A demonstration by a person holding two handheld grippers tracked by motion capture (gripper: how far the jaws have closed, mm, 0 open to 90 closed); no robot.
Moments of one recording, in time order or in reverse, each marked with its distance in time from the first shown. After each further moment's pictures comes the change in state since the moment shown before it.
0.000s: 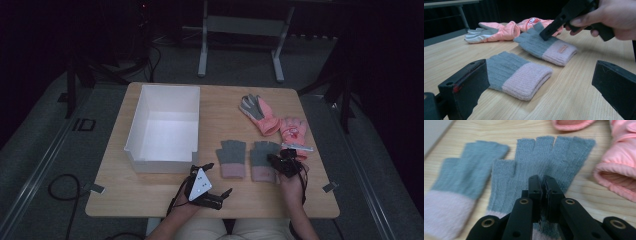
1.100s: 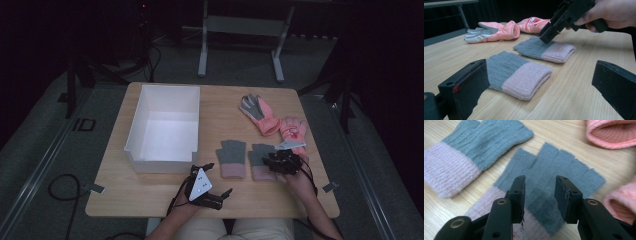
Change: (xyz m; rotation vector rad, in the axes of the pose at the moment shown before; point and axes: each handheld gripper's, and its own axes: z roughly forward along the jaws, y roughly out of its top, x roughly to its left) left arm 0.000 0.000 0.000 0.001 0.000 0.003; right arm -0.004 0.009 0.000 0.070 0.131 -0.407
